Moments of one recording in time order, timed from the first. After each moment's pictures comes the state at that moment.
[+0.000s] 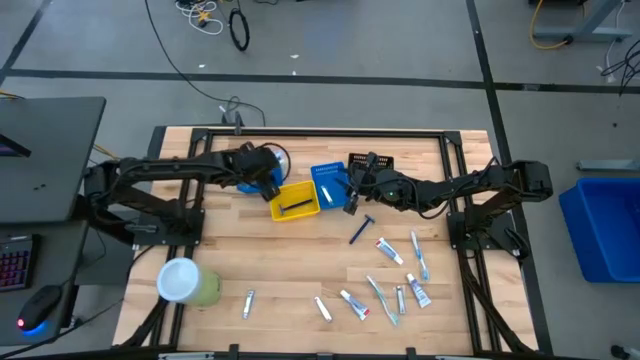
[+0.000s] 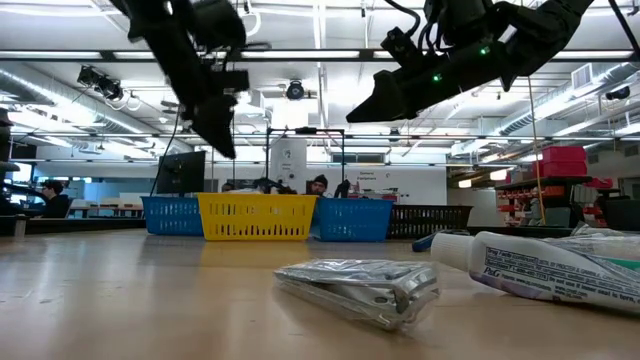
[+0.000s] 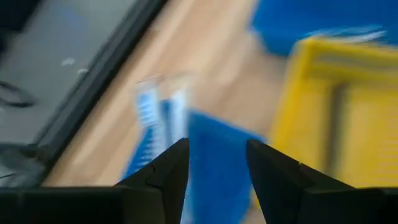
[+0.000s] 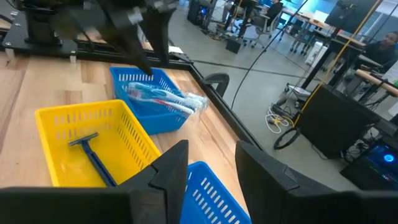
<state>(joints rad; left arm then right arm) 0.30 1.29 0.87 -0.52 -0.37 -0.09 -0.09 1.50 0.69 0.55 0.41 -0.22</state>
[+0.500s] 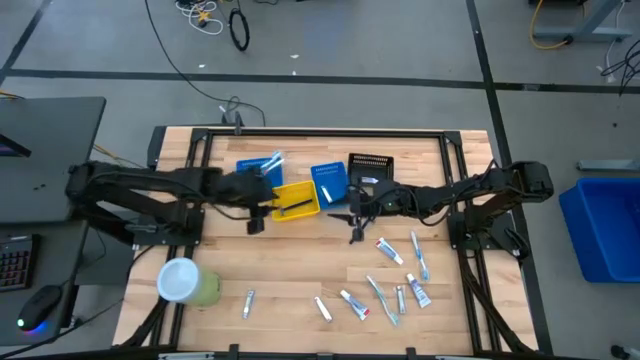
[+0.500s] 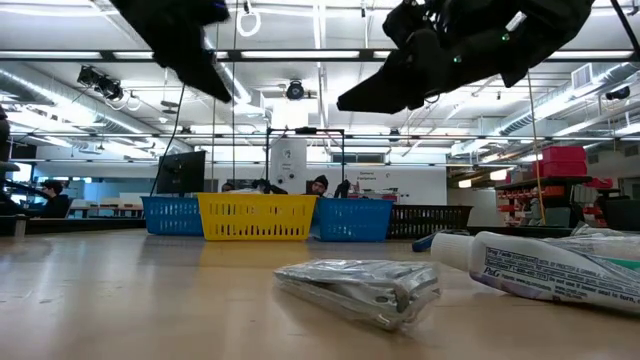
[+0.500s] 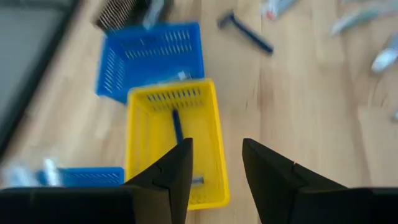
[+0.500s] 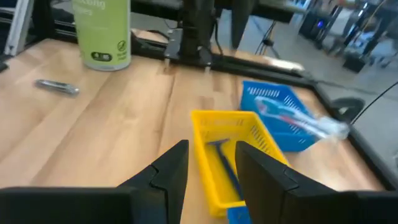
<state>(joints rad) 0.00 1.08 0.85 -0.51 -0.18 -0.03 0.00 1.50 0.71 0.48 0.02 -0.19</state>
